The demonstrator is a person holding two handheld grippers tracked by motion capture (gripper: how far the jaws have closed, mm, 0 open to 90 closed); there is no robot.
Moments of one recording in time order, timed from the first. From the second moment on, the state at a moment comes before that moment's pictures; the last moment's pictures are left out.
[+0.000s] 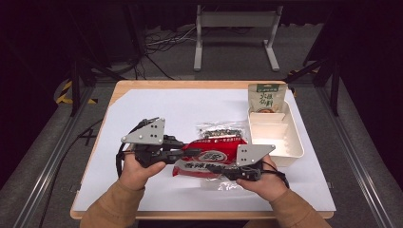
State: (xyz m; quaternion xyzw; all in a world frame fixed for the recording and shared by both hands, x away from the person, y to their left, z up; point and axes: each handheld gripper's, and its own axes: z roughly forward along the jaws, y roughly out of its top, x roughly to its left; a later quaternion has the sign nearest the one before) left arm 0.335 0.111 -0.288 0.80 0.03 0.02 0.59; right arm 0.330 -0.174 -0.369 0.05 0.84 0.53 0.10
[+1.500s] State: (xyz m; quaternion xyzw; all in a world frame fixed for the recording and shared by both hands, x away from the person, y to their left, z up) left arm 0.363 0.148 -0.311 0.80 0.16 0.06 0.58; right arm 0.373 -0.266 -0.281 0.16 0.82 0.54 0.14
